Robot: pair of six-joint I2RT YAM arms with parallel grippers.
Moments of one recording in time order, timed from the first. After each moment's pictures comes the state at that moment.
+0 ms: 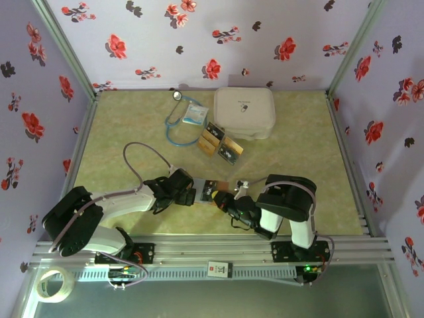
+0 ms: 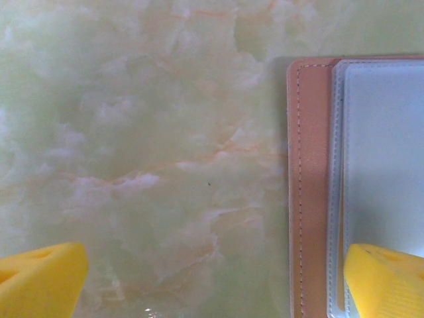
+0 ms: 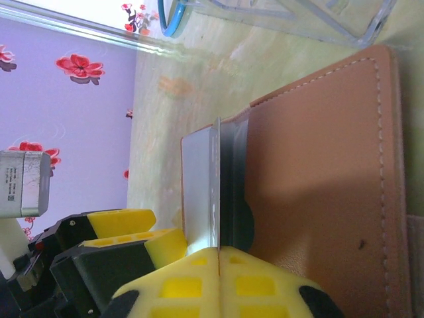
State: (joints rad) left arm -0.87 1.38 0.59 -0.34 -0.33 -0.57; right arm 1.10 1.92 0.20 1.41 0.21 1.35
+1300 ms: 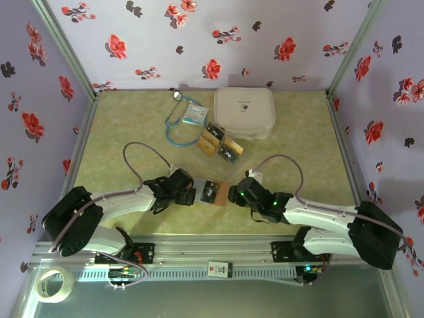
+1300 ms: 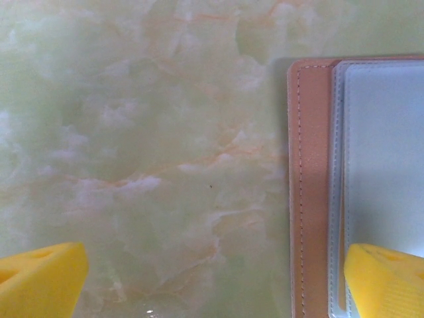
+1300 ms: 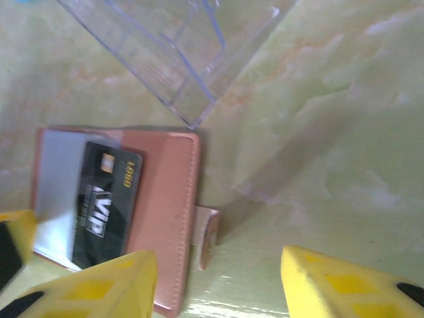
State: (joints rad) left arm -0.87 1.38 0.59 -0.34 -0.33 -0.57; right arm 0.97 1.17 0.44 -0.14 0.23 0.99
